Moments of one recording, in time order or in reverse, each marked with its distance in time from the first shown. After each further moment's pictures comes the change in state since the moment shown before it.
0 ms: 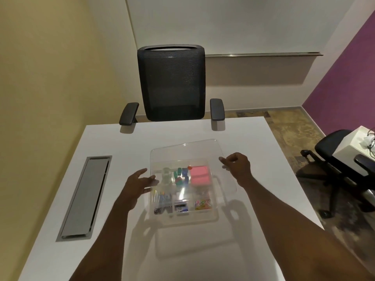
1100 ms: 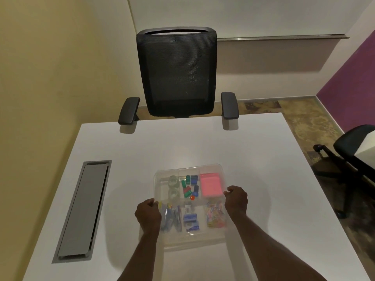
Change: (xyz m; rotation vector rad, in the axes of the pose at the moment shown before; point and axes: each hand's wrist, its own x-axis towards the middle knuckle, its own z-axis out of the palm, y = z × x) left_hand 0.052 -0.081 0.033 0.429 0.619 0.004; right_hand 0.009 0.083 0.102 -0.402 0.156 0.264
